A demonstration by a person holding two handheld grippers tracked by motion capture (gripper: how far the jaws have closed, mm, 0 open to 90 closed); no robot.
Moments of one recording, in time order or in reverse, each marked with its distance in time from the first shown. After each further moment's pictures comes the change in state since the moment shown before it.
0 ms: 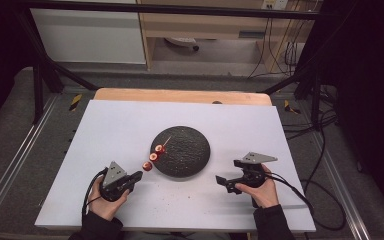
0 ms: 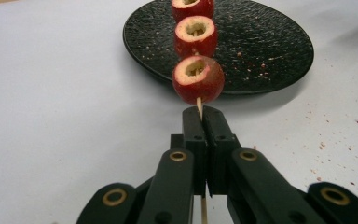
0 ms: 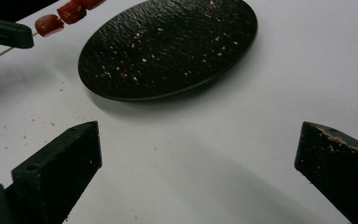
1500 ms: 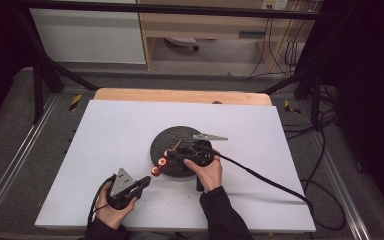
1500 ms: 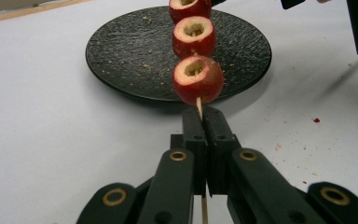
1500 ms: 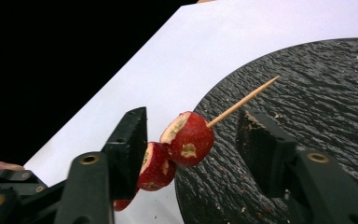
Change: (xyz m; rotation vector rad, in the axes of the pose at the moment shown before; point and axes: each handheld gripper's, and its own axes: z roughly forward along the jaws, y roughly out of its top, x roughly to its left) left arm -0.029 -0.001 0.000 -0.041 -0.034 0.057; right arm 0.068 0.071 0.108 -0.088 0.170 0.262
